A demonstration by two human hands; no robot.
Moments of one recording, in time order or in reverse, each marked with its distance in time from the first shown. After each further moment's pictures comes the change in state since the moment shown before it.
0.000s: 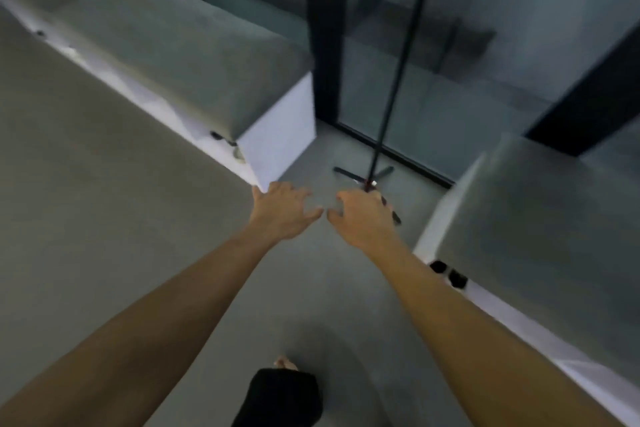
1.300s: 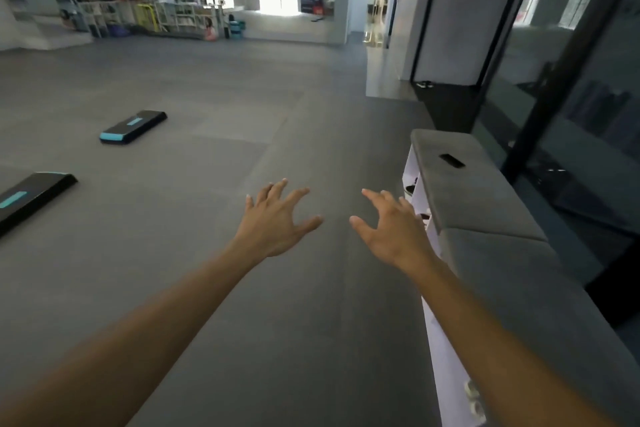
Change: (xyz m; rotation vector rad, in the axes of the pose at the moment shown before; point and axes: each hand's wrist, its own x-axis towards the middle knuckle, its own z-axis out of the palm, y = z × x) left_hand -0.046 -0.943 -0.351 -0.251 0.621 -1.037; right_hand 0.384 -1.037 -0.081 -0.001 0.010 -1.136
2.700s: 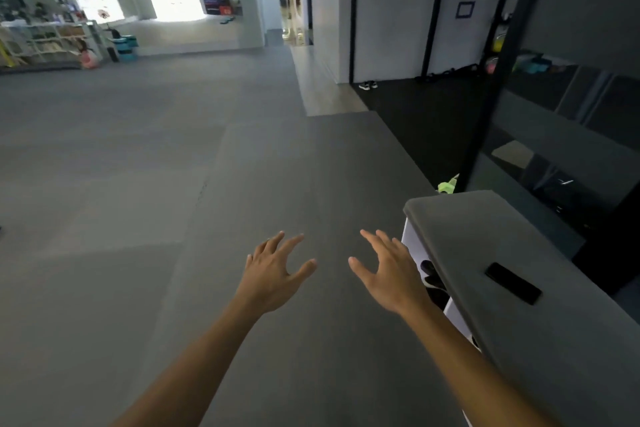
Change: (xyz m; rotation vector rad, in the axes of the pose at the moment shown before) left_hand 1.169 -0.088 0.292 -0.166 -0.228 0.160; right_hand 1.103 0.292 0.188 0.150 0.038 0.262
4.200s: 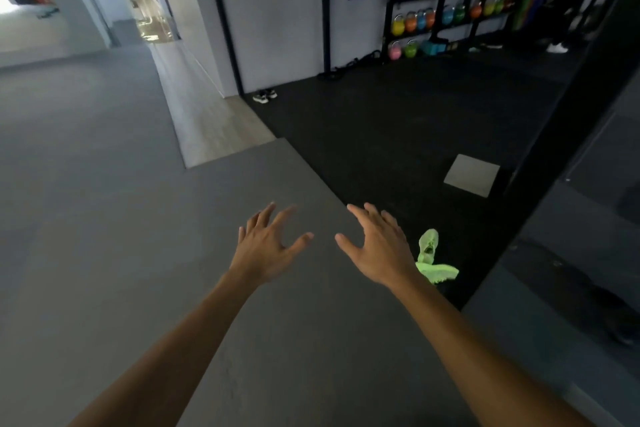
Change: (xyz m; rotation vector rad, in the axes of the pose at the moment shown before) left_hand 1.277 0.154 0.109 -0.003 -0.113 0.345; right_hand 1.152 0.338 -0.102 -0.120 0.181 0.284
